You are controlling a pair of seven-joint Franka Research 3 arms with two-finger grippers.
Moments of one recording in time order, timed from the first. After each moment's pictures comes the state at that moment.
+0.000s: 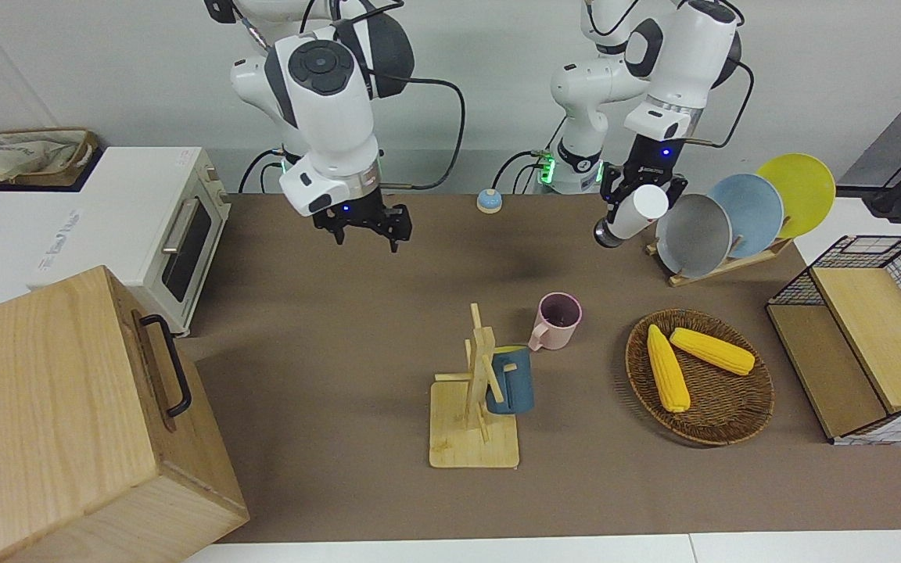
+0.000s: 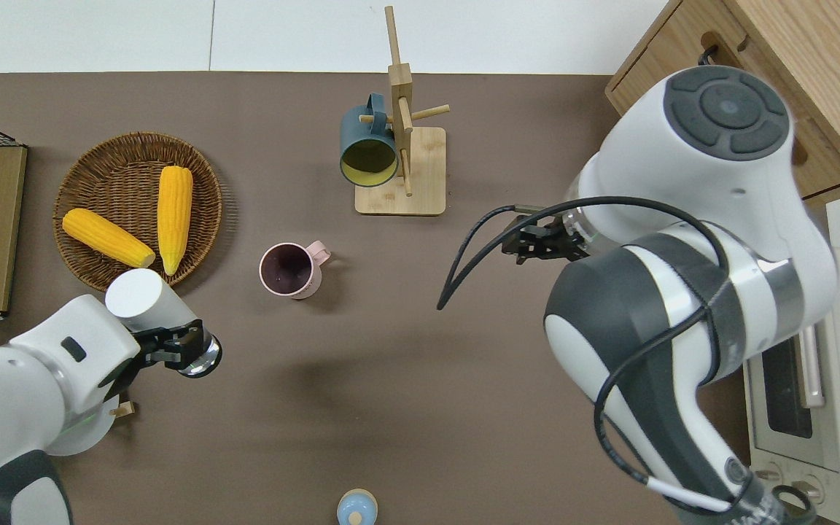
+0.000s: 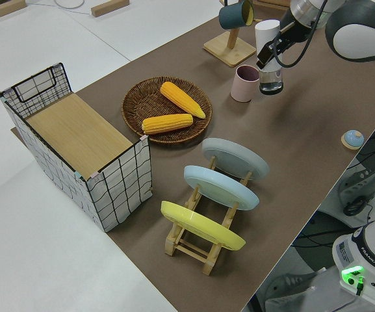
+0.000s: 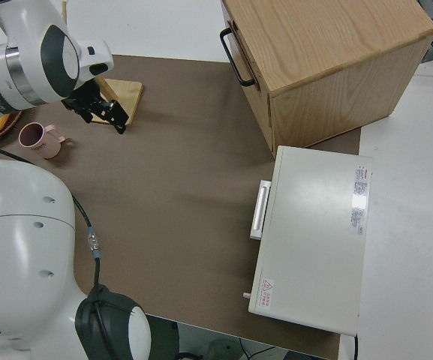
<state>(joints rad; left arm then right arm) 0.19 -0.43 -0.31 -2.33 -0.29 2.23 0.16 0.16 0.26 0.20 -1.43 -0.01 1.59 0.57</state>
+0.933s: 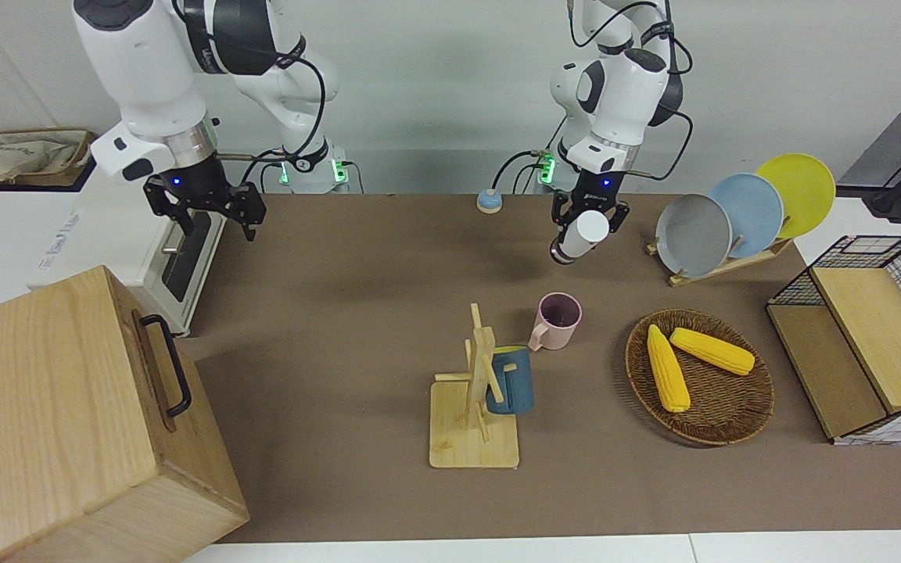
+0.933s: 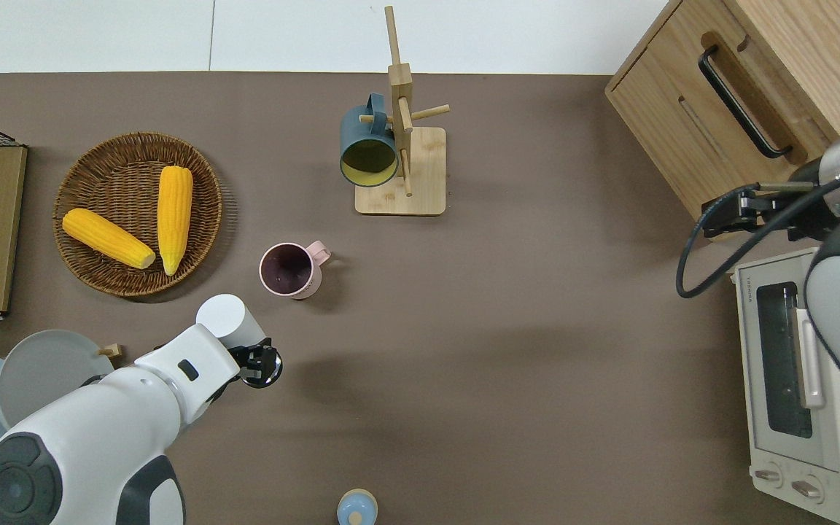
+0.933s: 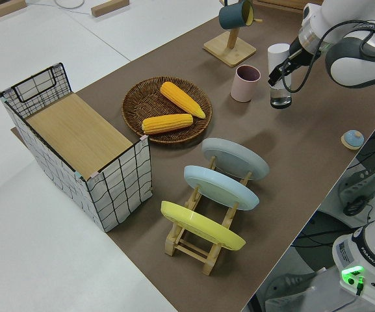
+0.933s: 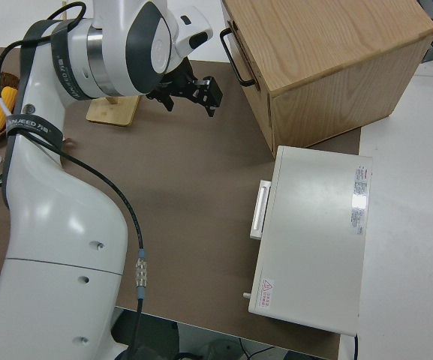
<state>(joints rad) 0.15 -0.40 -0.45 -2.51 -0.39 2.45 0.13 -0.13 0.12 0.21 -1.45 -0.09 1.57 0.17</state>
